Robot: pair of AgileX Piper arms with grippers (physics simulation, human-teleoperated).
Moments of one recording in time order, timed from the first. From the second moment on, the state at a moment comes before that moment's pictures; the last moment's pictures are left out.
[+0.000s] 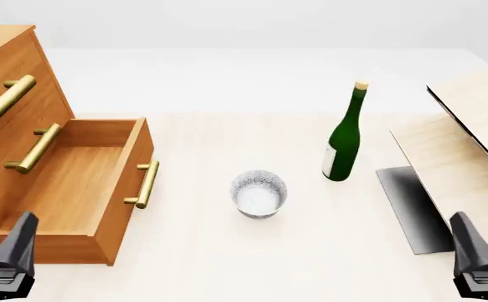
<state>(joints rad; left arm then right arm) 0.00 0.00 0.00 0.00 0.00 0.00 0.00 0.00 0.00 0.00</state>
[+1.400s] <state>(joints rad) -0.64 0.19 -0.30 0.01 0.21 0.00 0.01 0.00 0.00 0.00</state>
